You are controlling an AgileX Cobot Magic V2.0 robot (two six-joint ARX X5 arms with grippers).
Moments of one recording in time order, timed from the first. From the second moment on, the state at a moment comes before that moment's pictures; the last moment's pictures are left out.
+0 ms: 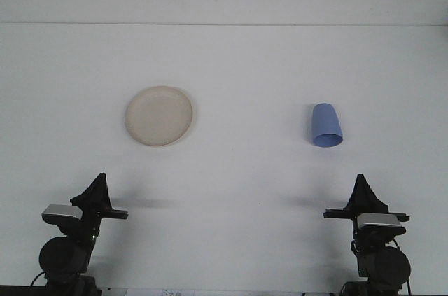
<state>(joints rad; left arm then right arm) -0.13 0.01 0.03 0.13 -0.05 -0.15 0.04 0.00 0.01 0.11 0.05 0.11</state>
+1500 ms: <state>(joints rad) -0.13 0.01 0.03 0.13 -0.05 -0.15 0.04 0.96 0.53 -0.04 0.21 0.10</state>
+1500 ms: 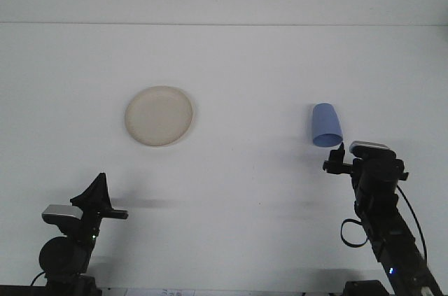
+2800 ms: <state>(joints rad) -0.13 0.01 0.03 0.13 -0.05 -0.15 0.21 1.14 0.83 -0.12 -0.08 -0.01</state>
